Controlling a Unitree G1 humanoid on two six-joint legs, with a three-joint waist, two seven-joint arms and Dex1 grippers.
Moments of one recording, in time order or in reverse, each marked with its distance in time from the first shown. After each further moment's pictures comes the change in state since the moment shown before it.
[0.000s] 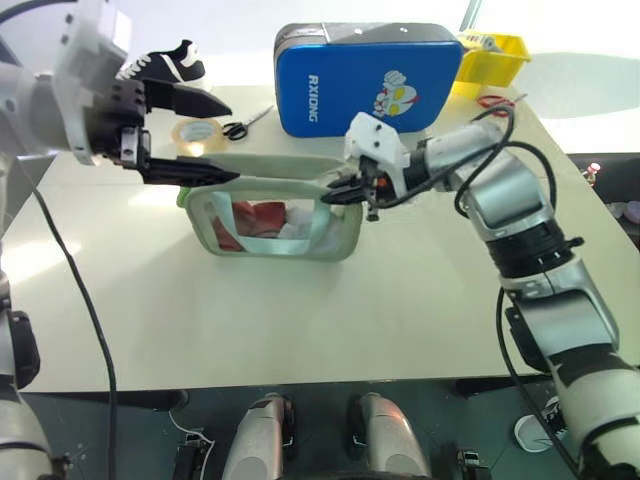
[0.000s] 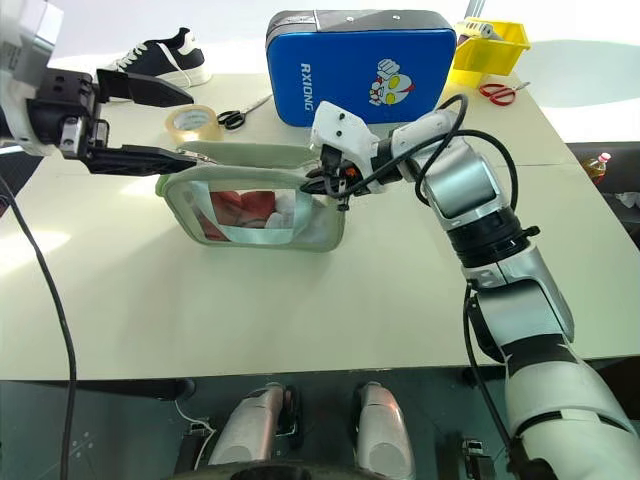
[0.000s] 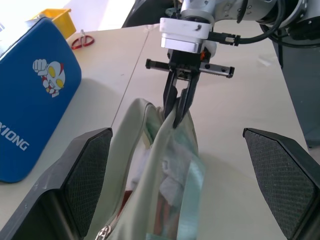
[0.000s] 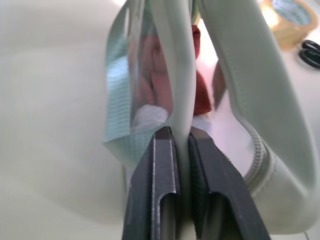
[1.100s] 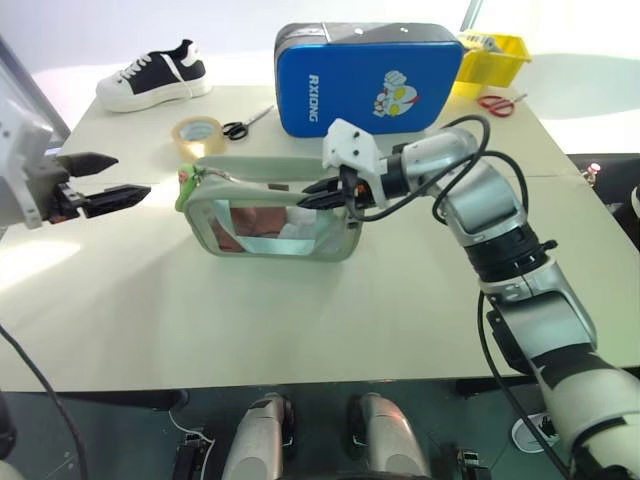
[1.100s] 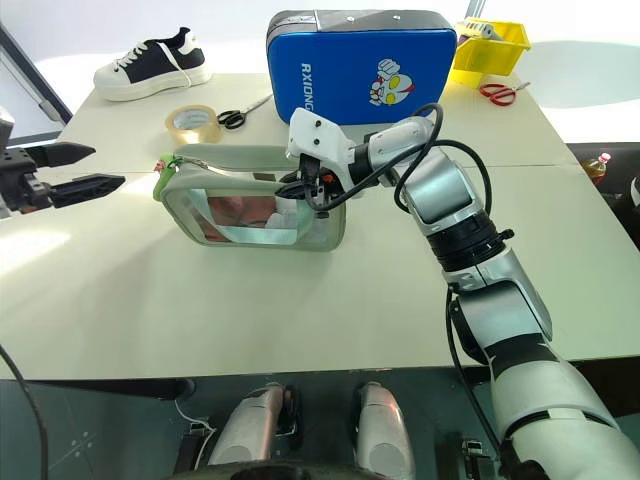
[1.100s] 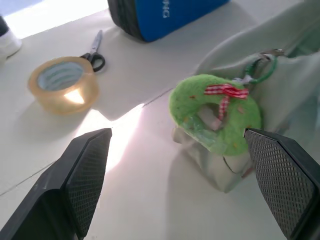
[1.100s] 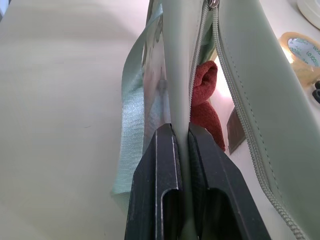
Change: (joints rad) left arm 0.442 -0.041 0.306 0.240 0.113 -0.054 0.364; right arm -0.013 0.107 0.009 0.042 0.005 -0.098 -0.050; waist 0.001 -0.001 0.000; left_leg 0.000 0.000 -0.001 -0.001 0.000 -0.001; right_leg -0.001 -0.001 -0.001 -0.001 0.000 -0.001
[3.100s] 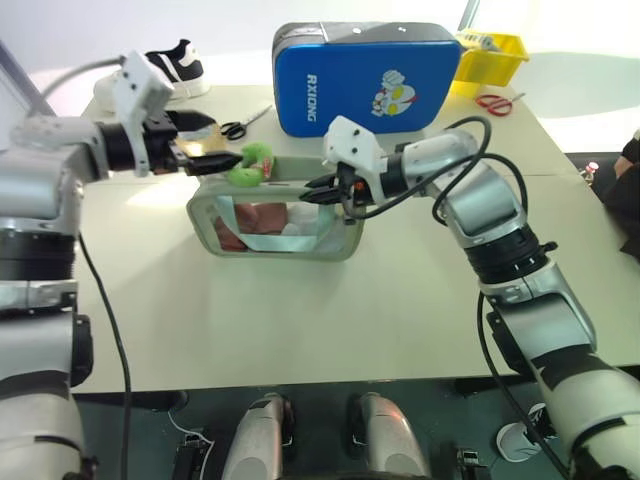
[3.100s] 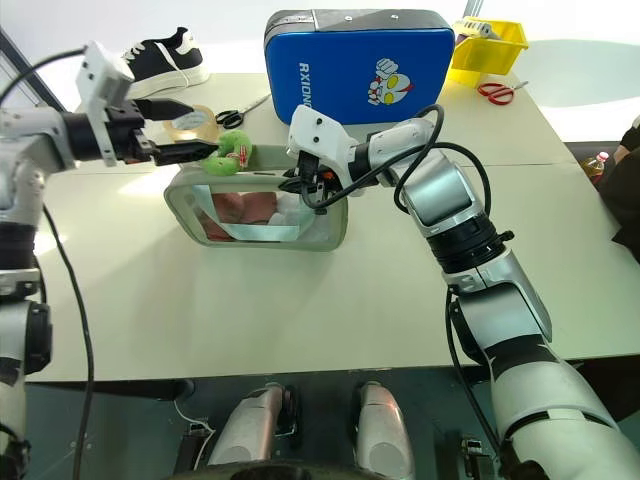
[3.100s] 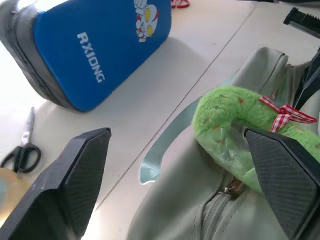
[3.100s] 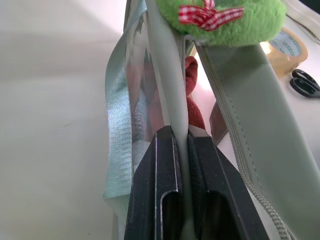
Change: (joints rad) left arm -0.432 -0.111 -0.322 0.067 0.121 -0.089 -0.113; right arm 0.007 0.001 -0.002 -0.020 -0.024 0.036 -0.069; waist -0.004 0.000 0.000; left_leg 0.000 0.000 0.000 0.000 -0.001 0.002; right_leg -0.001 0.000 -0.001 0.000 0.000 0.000
